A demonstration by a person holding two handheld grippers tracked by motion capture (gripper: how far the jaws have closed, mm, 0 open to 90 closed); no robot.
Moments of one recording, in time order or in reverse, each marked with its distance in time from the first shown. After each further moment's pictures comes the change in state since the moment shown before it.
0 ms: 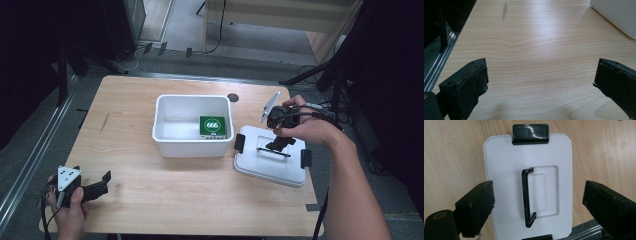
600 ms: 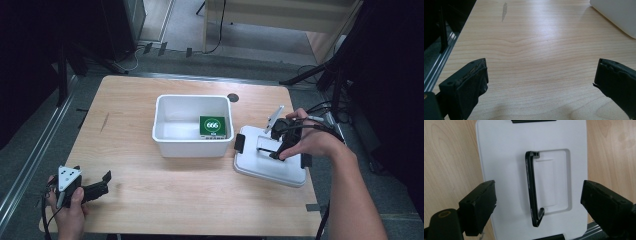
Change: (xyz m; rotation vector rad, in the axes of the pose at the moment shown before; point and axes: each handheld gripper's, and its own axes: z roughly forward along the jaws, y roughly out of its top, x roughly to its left) left arm -0.001 0.000 0.000 -0.002 0.002 0.002; right arm 0.007 -0.028 0.035 0.019 0.002 0.037
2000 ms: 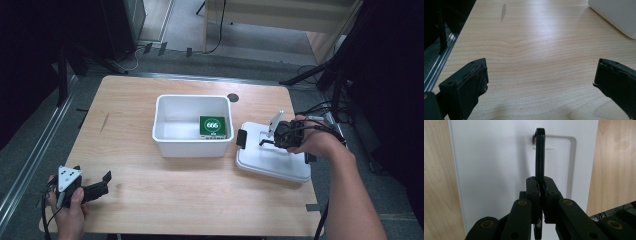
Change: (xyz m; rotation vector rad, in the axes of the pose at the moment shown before) left arm 0.000 0.000 -0.001 -0.005 -0.007 0.005; right arm -0.009 -0.009 0.006 0.034 -0.062 -0.143
